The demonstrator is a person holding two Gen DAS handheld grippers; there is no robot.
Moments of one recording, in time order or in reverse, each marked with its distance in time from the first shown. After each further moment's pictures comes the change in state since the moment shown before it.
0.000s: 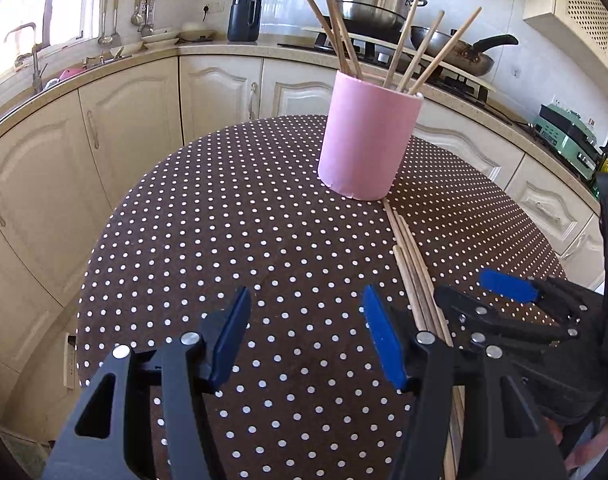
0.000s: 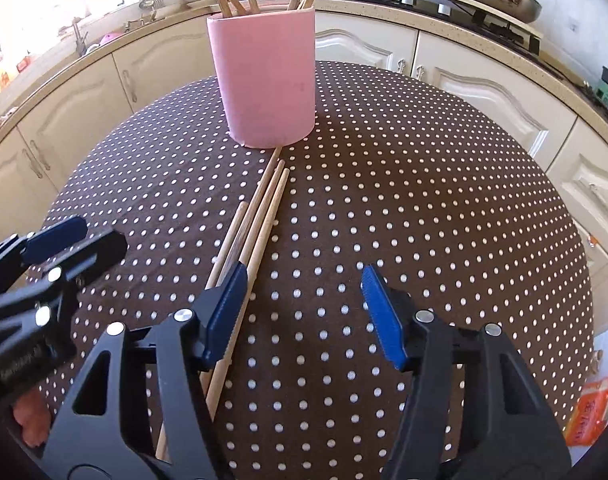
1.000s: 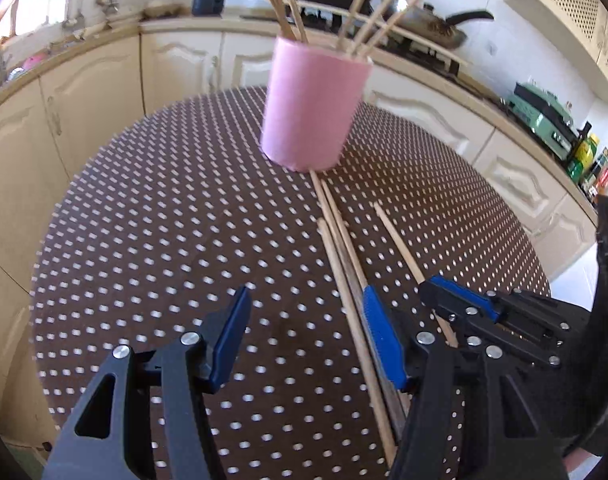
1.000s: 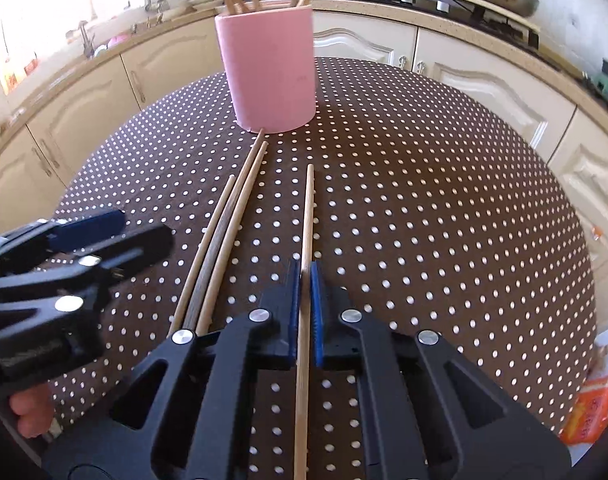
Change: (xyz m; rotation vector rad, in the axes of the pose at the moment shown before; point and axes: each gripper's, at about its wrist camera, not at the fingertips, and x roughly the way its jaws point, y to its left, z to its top) left arm 0.016 -0.031 0.000 0.028 0.133 -0.117; right arm -0.010 -0.016 -0.024 0.022 -0.015 0.066
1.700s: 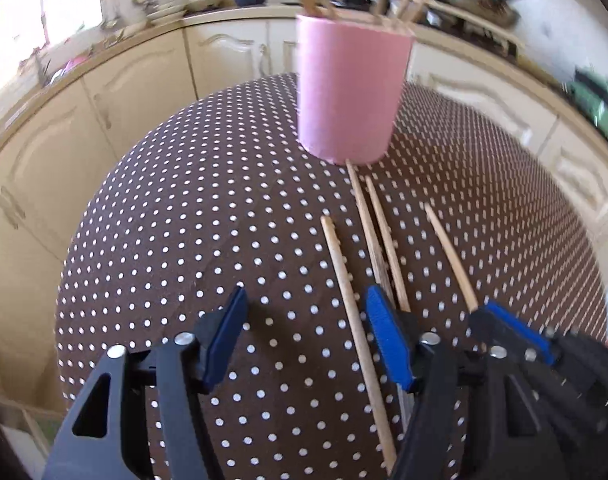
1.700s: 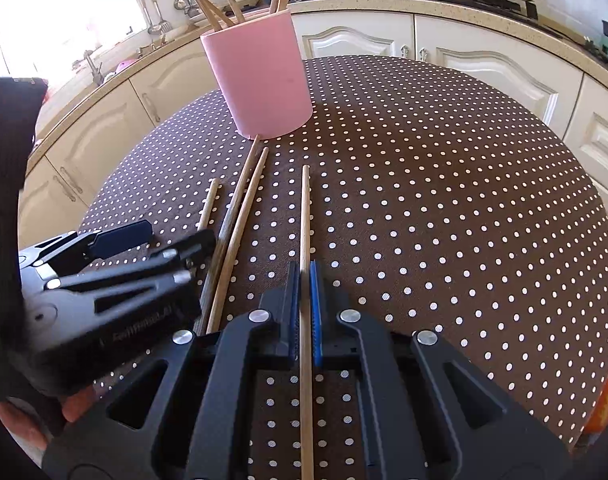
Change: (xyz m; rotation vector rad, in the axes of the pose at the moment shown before) left arm 0.026 -0.024 0.019 -0.063 0.010 0.256; right arm -0.005 -0.014 -0.004 0.092 -0.005 0.091
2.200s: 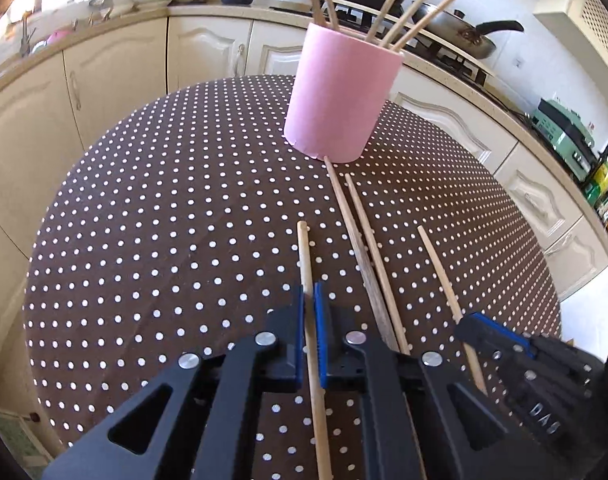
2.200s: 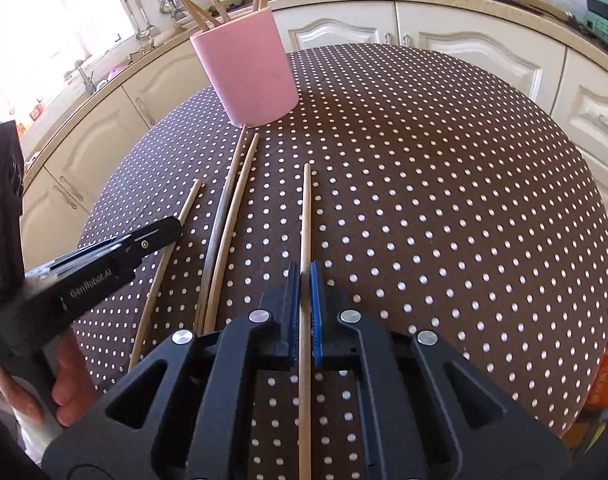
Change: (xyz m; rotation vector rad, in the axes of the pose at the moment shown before) left arm -0.011 0.035 -0.020 -0.022 -0.019 -0.197; right arm -0.020 -0.008 -0.018 0.071 0.038 -0.004
